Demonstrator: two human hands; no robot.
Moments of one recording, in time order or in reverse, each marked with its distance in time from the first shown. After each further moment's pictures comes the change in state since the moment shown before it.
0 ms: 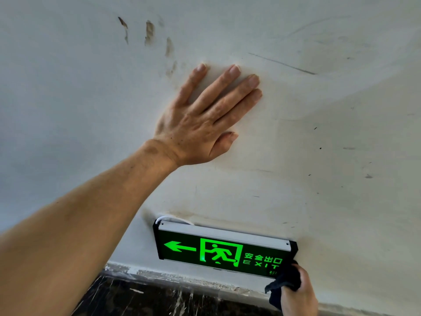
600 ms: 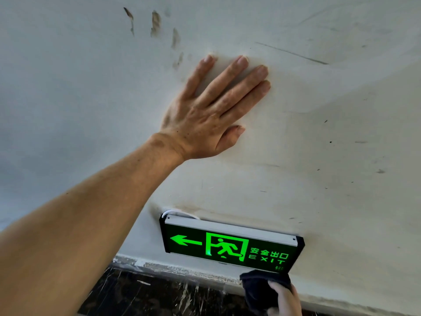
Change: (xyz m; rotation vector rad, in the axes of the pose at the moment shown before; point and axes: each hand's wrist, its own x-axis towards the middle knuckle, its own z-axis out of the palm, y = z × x) left_hand 0.001 0.000 0.000 -0.013 0.003 0.005; right_hand -0.038 -0.010 0.032 0.451 -0.028 0.394
